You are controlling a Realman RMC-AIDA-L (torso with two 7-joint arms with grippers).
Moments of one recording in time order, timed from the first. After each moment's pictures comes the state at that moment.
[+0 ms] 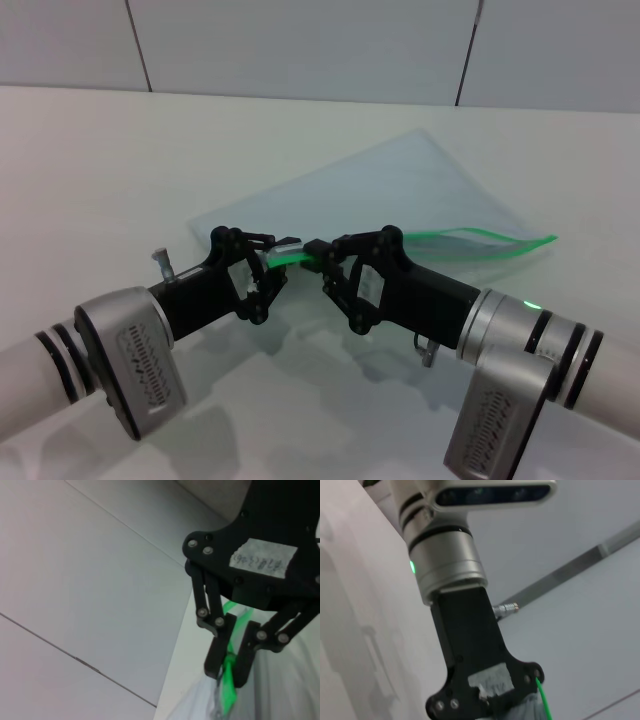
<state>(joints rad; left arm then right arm) -0.52 -2.04 2.22 0.12 -0.01 1.17 0.43 0.81 2.05 -0.33 0.42 -1.80 -1.11 -0.76</state>
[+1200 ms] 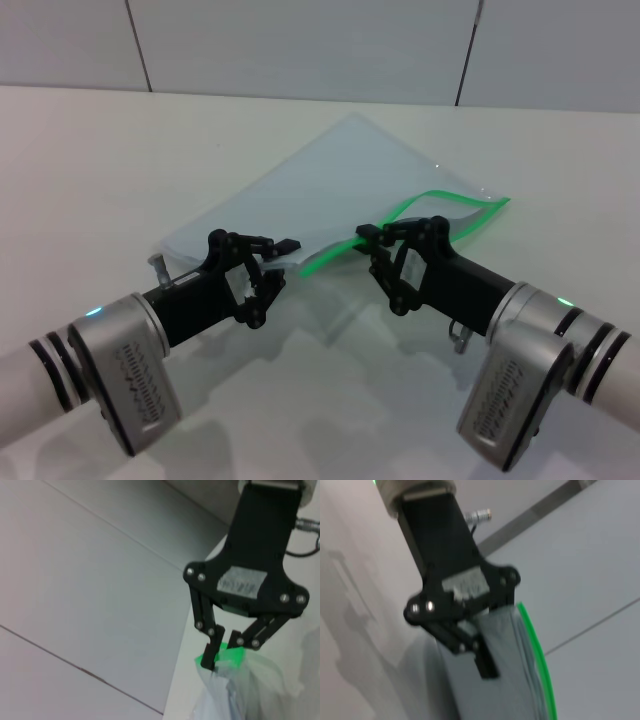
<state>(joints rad) -0.50 -2.04 2.22 0.13 -0.01 1.21 0.49 0.74 2.04 -0.21 0.39 -1.80 -1.02 -0.76</state>
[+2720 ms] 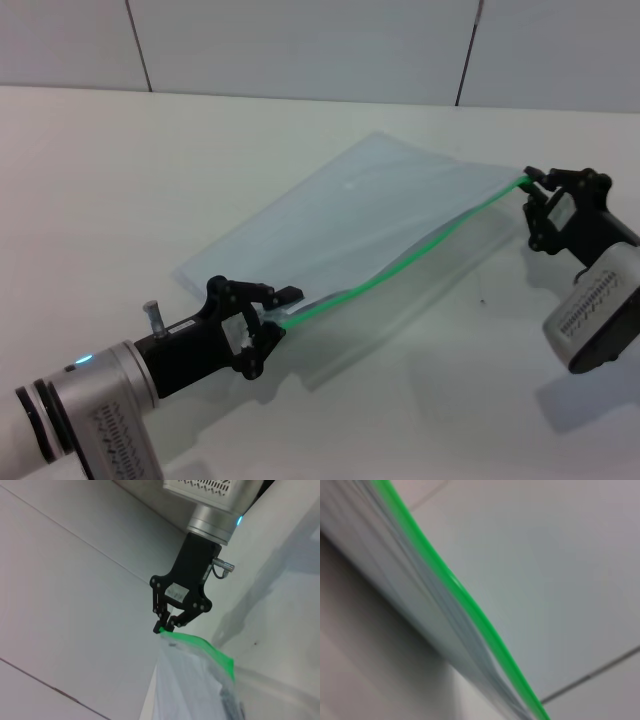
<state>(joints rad) -0.42 -2.04 2.27 0.13 0.03 1.28 0.50 0.64 2.04 0.13 0.20 -1.80 -0.90 -0.74</state>
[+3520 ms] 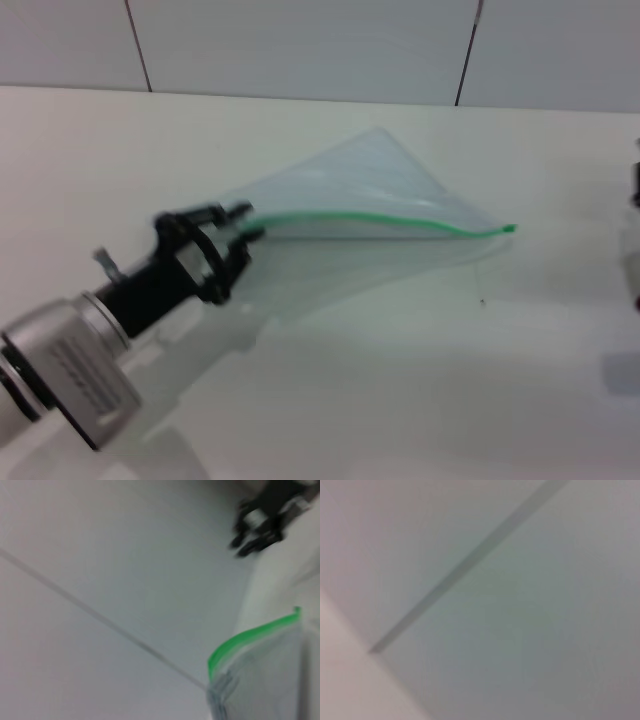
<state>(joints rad) -0.43 -2.04 2.22 0.13 -0.15 1.31 0.49 0.57 2.04 0.42 0.20 -1.69 -0.98 -0.74</state>
